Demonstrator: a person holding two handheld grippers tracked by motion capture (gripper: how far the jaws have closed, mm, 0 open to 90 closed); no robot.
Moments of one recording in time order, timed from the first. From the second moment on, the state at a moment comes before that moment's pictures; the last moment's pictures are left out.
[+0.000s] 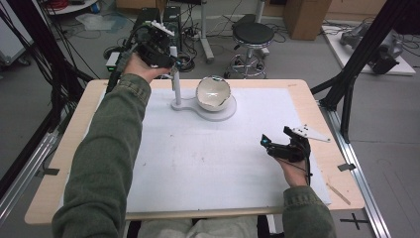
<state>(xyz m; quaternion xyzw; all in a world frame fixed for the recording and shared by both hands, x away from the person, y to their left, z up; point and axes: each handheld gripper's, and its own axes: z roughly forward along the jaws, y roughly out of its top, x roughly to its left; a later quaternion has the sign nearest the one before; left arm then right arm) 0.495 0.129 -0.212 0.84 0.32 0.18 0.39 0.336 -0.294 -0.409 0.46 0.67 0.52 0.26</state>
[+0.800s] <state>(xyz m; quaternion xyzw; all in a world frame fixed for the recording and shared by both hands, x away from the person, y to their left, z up) 0.521 0.129 -0.224 0.83 0.35 0.21 0.39 0.335 -0.300 -0.409 0.47 0.66 0.53 0.26</state>
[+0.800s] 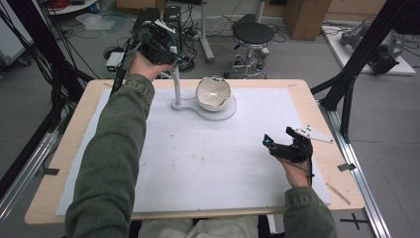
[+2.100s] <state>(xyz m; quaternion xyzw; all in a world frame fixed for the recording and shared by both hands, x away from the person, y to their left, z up) 0.494 0.129 -0.241 0.81 0.32 0.21 0.44 0.331 -0.304 -0.407 0.47 0.65 0.53 0.26</state>
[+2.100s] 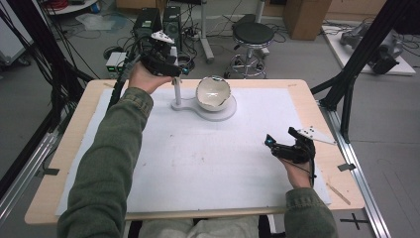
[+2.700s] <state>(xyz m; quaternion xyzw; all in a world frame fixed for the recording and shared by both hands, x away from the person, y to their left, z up) 0.487 0.149 -0.247 0.78 0.36 0.23 0.45 0.331 -0.305 -0.407 0.48 0.65 0.53 0.26</state>
